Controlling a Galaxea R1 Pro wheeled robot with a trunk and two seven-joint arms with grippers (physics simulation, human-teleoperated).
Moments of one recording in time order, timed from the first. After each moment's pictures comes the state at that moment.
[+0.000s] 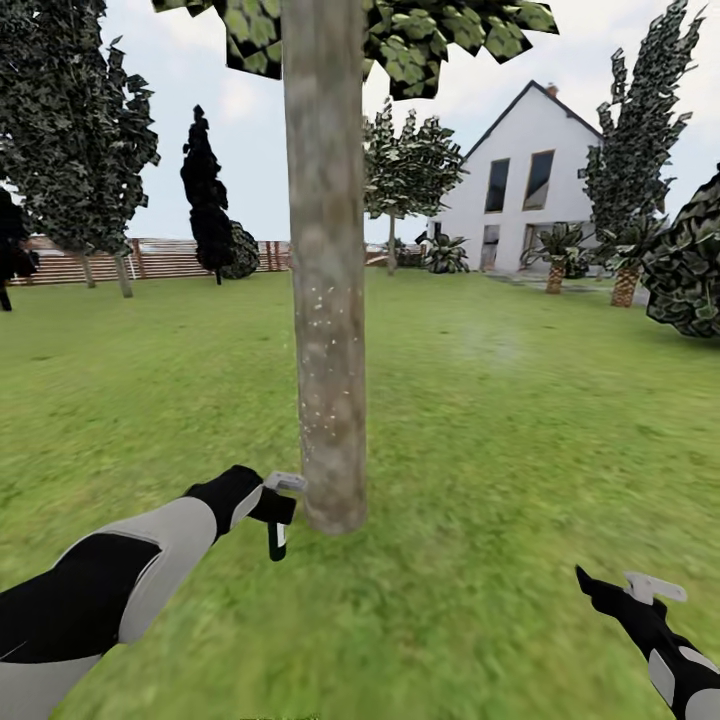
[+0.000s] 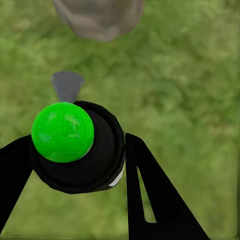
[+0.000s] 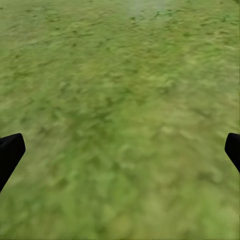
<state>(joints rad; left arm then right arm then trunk) -1.12 -0.05 -0.21 -0.02 0.00 0.52 -0.23 -0.62 -0.30 -1.13 -0.23 0.63 -0.33 0.37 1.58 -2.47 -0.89</state>
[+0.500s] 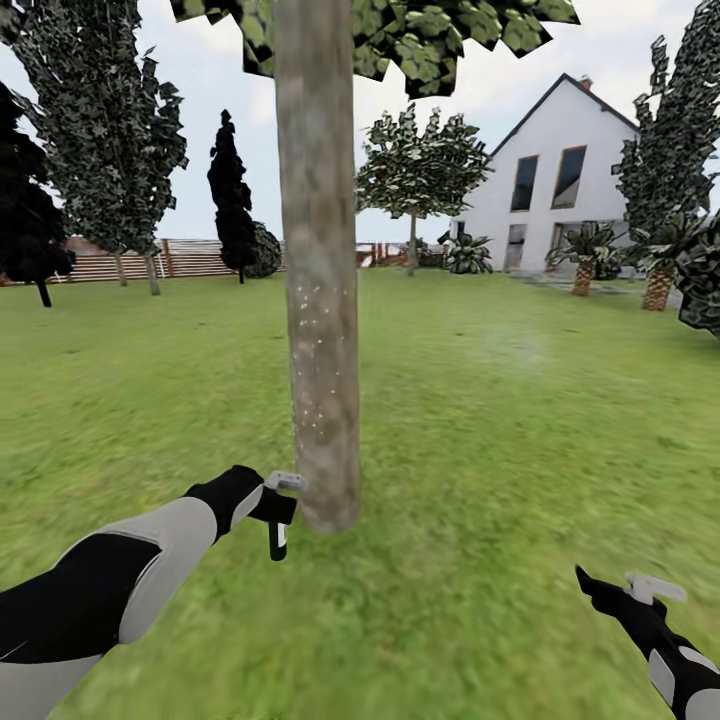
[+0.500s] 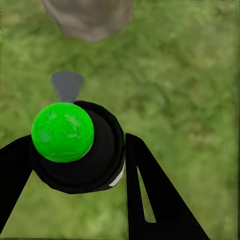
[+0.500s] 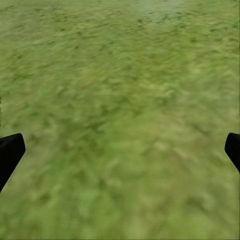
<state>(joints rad) -1.12 -0.05 -0.21 -0.03 0.00 0.52 -0.23 -0.62 -0.30 -1.13 -0.23 0.63 -0.33 0.37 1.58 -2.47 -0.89</state>
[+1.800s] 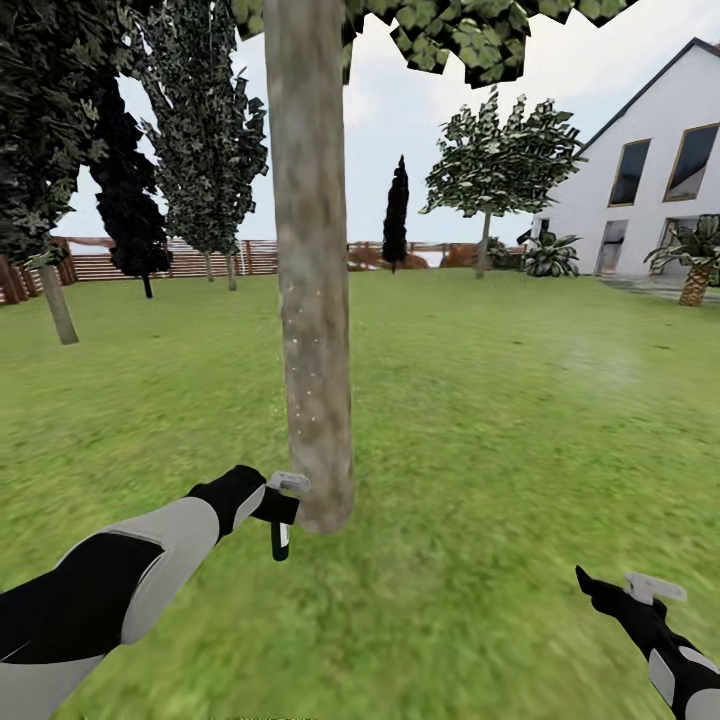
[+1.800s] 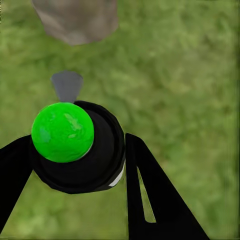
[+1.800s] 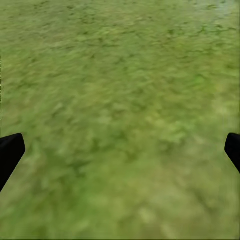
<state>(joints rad) -1.12 -0.06 -0.21 -0.03 0.00 0.52 -0.23 -0.62 -0.30 -1.13 -0.23 0.63 -0.33 0.37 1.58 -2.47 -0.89</state>
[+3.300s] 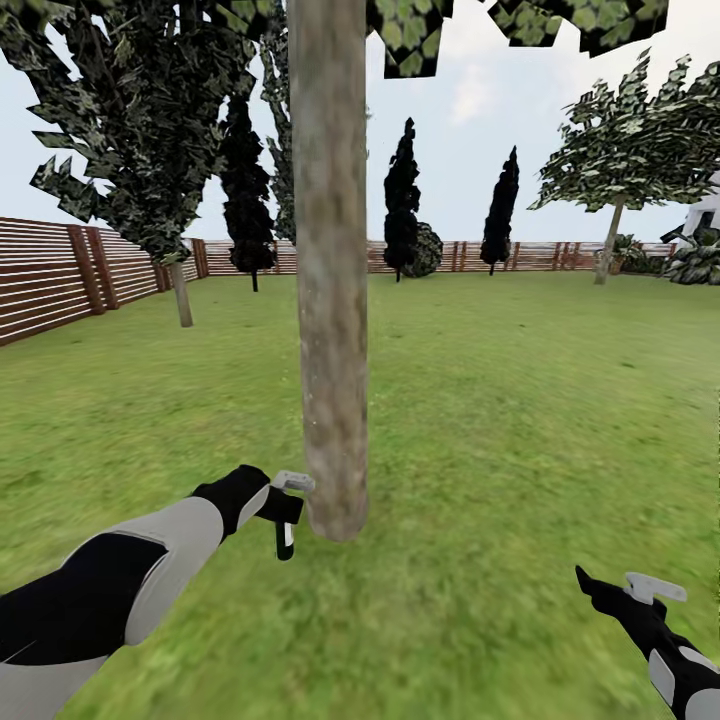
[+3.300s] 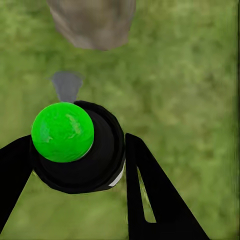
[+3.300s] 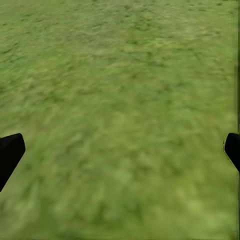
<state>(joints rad) -1.12 -0.07 -0.21 -0.03 0.00 0.52 -0.23 -0.62 -0.30 -1.13 -0.23 0.63 -0.33 0.37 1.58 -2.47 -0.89</state>
